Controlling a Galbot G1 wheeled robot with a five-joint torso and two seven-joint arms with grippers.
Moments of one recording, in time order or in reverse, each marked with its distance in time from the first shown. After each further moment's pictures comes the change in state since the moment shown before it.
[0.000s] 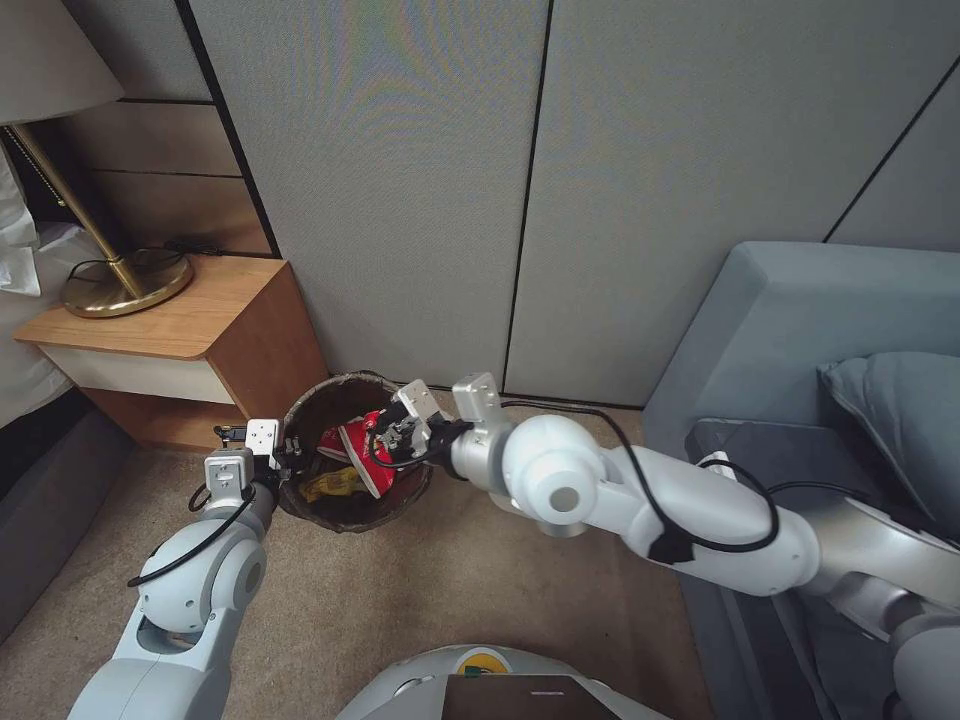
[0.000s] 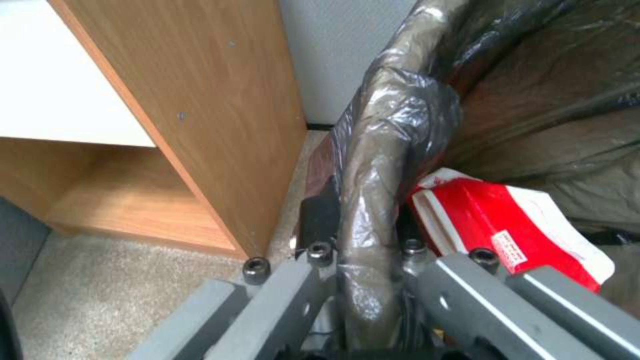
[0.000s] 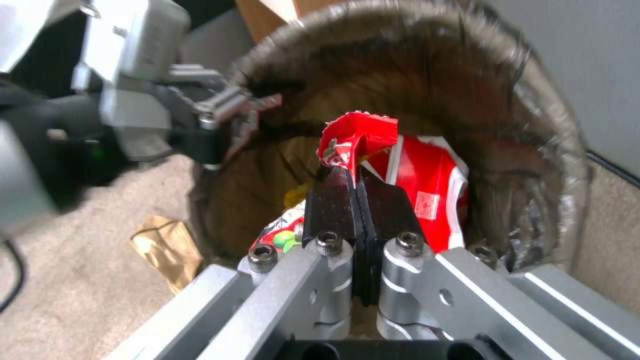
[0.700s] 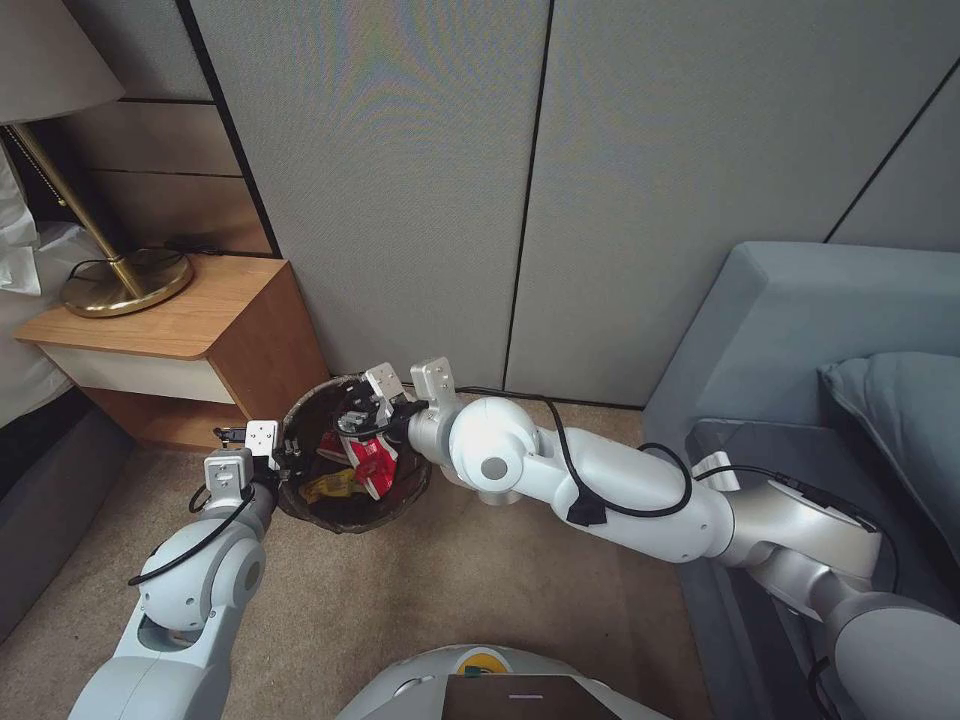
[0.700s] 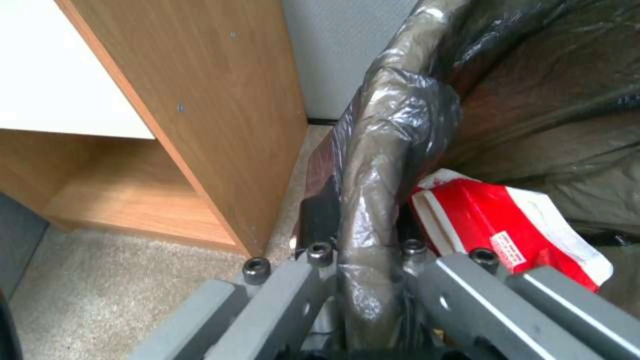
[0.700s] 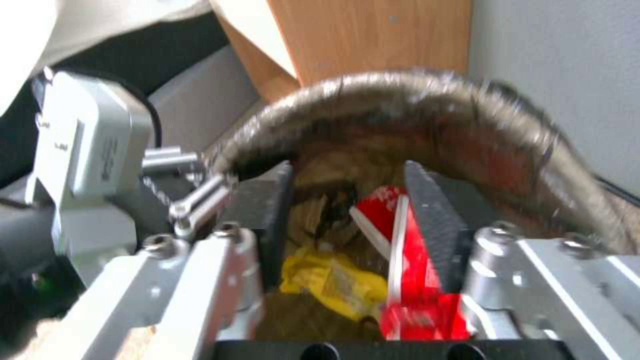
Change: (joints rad) left arm -0.004 0.000 -0.004 0.014 -0.005 0.000 0.005; right arm 0.026 0.138 0.003 -0.157 -0.049 0.056 -0.031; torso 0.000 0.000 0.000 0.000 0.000
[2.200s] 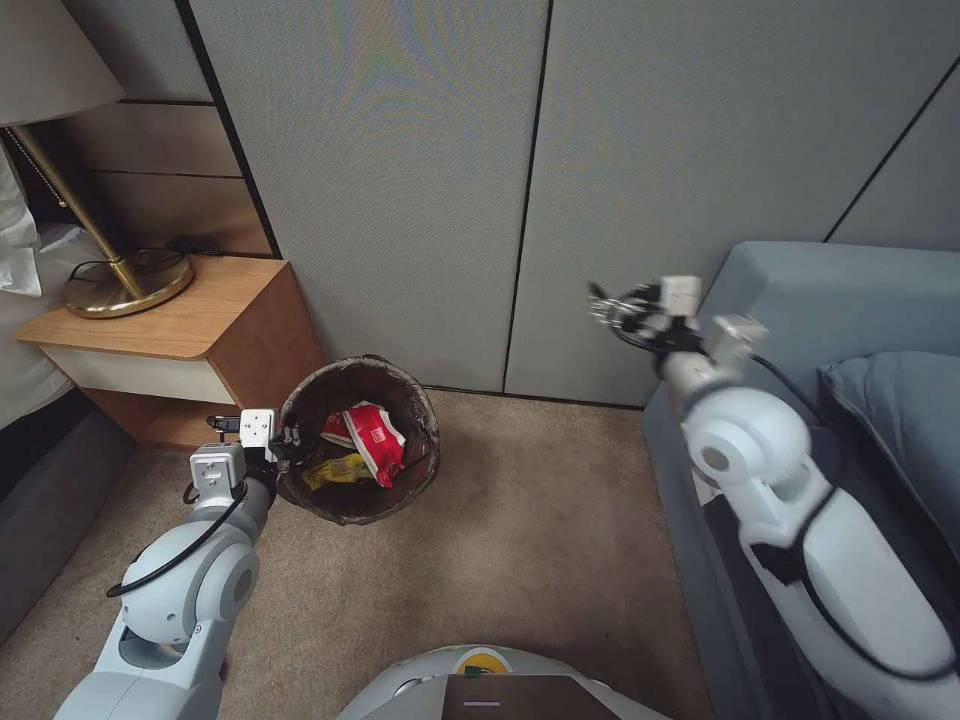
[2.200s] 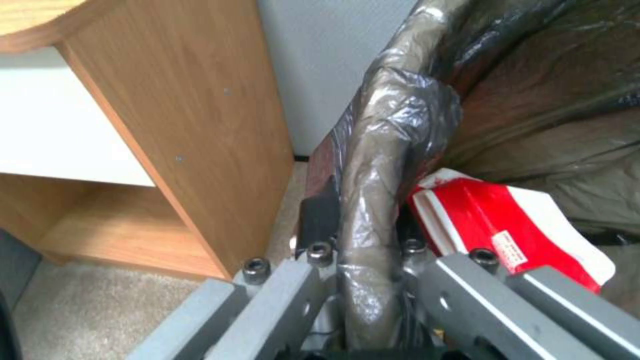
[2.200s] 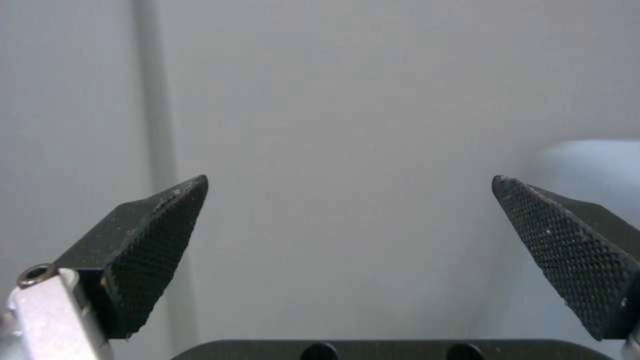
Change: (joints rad) left arm 0.022 -0.001 -0.005 -0.102 -0.027 0.000 -0.010; right arm -0.914 -0.164 1.262 0.238 -0.927 0.133 -0.322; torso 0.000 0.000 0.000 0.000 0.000
